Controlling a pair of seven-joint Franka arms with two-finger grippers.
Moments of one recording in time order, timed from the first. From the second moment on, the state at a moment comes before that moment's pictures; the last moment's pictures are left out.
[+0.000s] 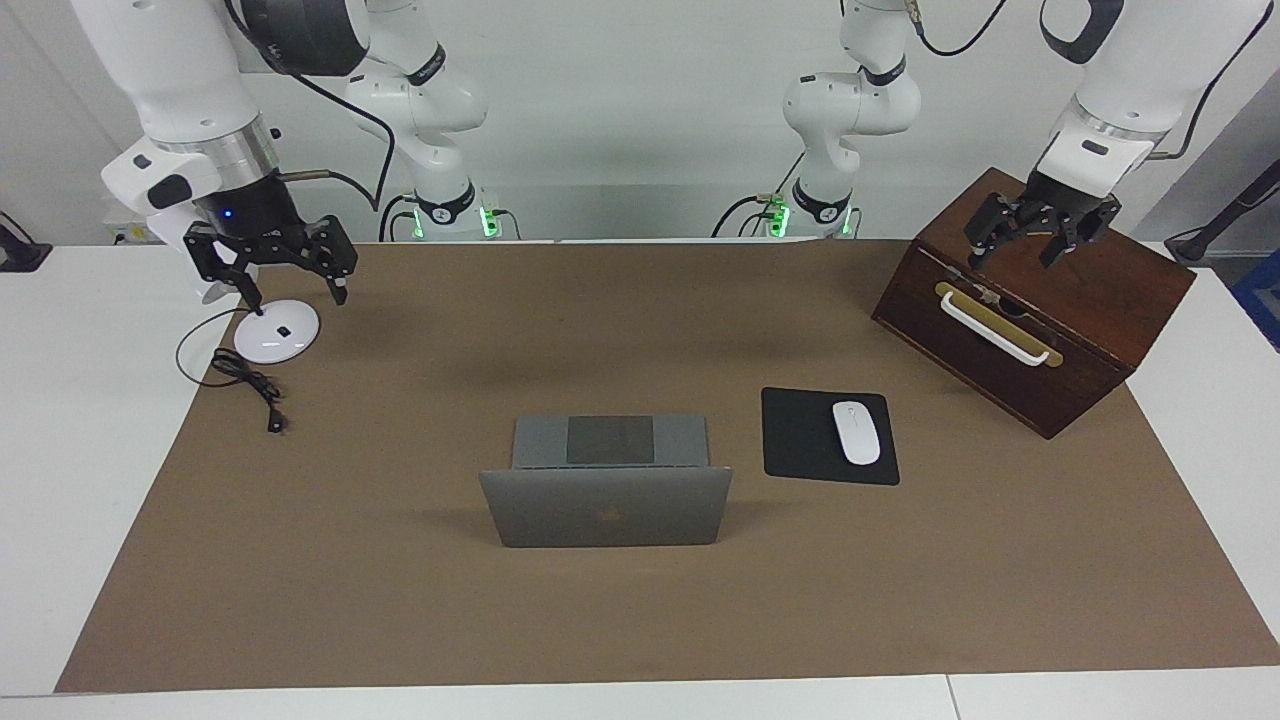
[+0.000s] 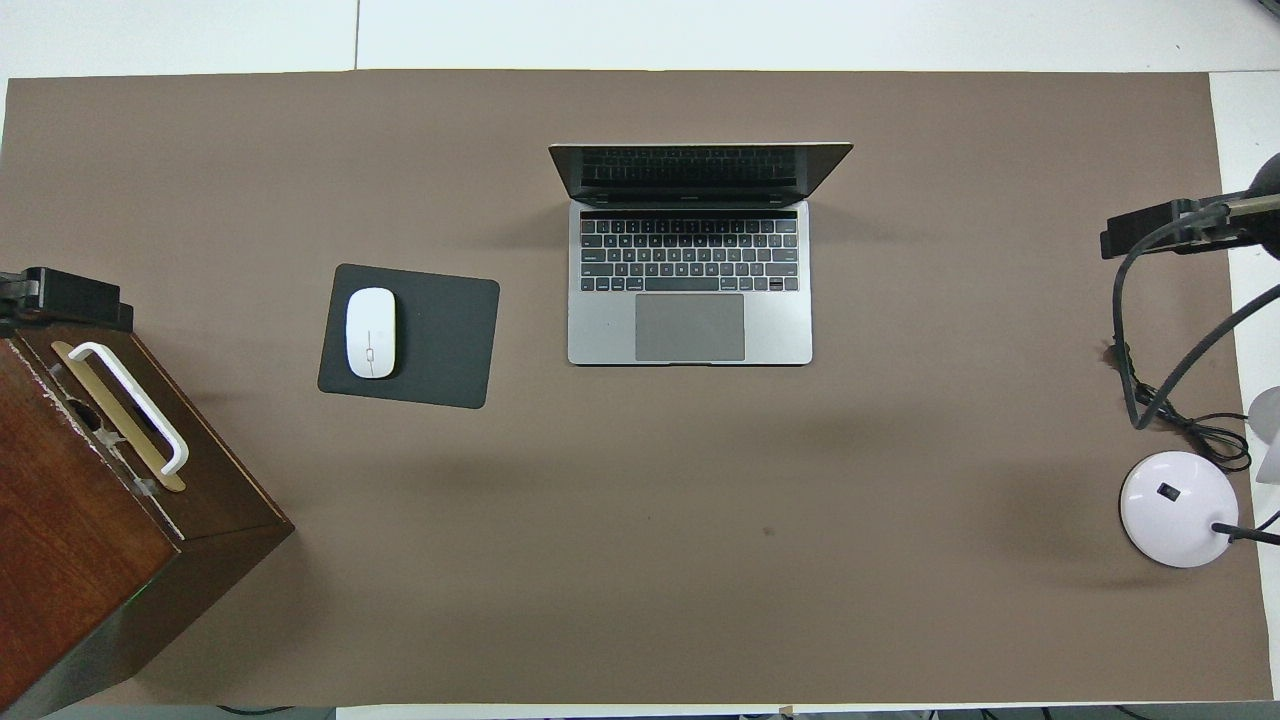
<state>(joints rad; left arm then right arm) -0.12 -0.05 0.10 -1.62 0.00 1.58 0.02 0.03 0.02 -0.02 -1.56 -0.01 1.71 -0.04</state>
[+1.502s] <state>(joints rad) -0.12 -0.05 0.11 -1.63 -0.01 1.59 0.02 0.02 0.02 -0.02 -1.56 -0.01 1.71 -0.04</state>
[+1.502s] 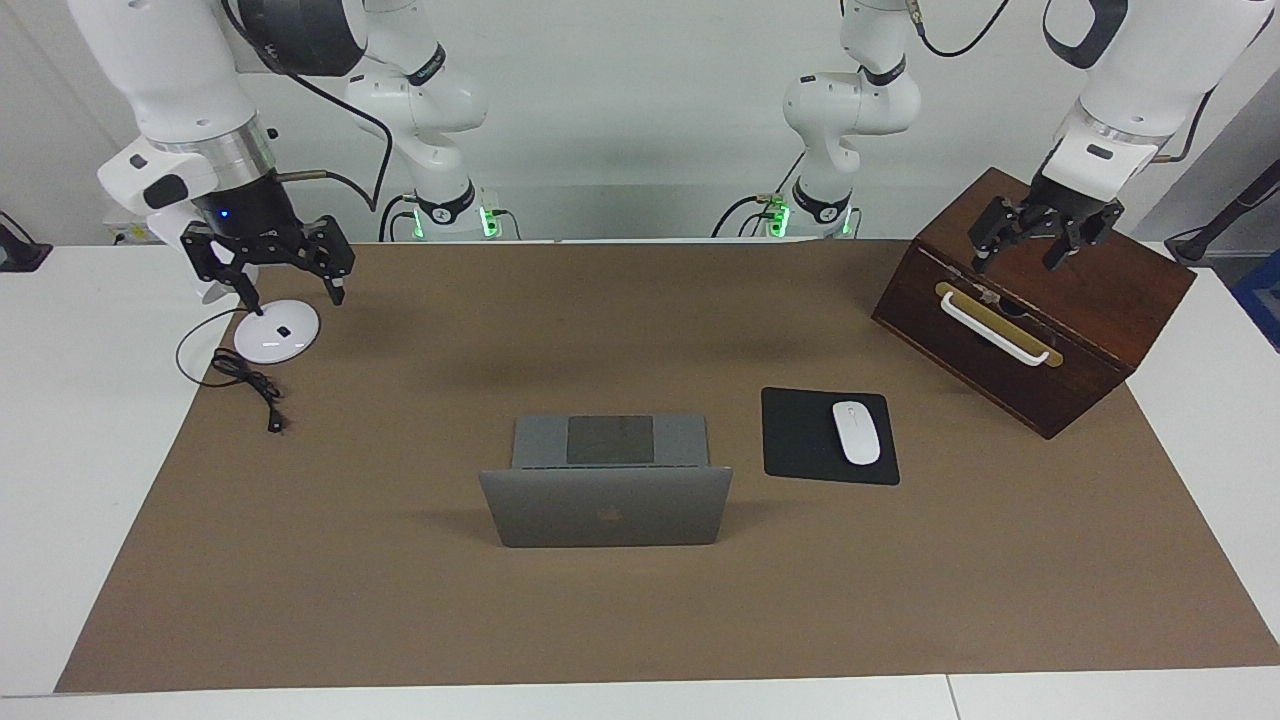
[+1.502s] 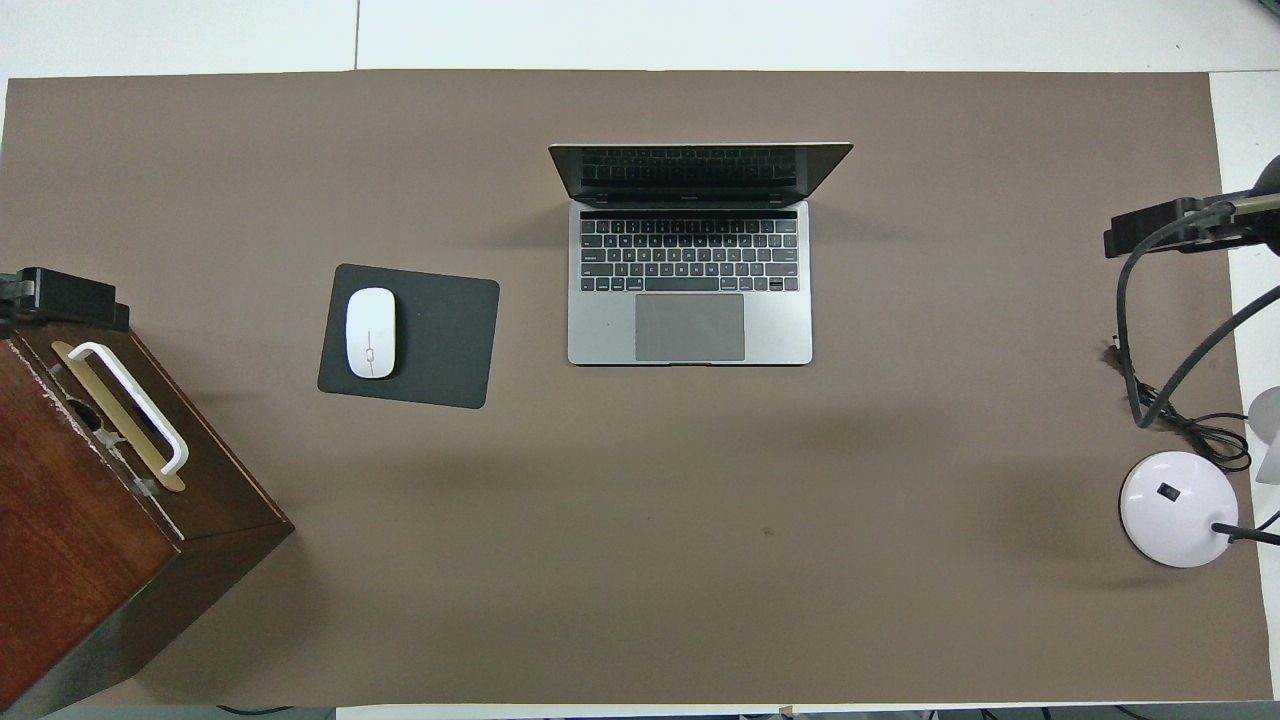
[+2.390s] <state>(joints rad) -0.12 -0.07 0.10 -1.68 -0.01 1.62 0.02 0.02 0.03 -0.02 -1.55 -0.01 1.71 -0.04</state>
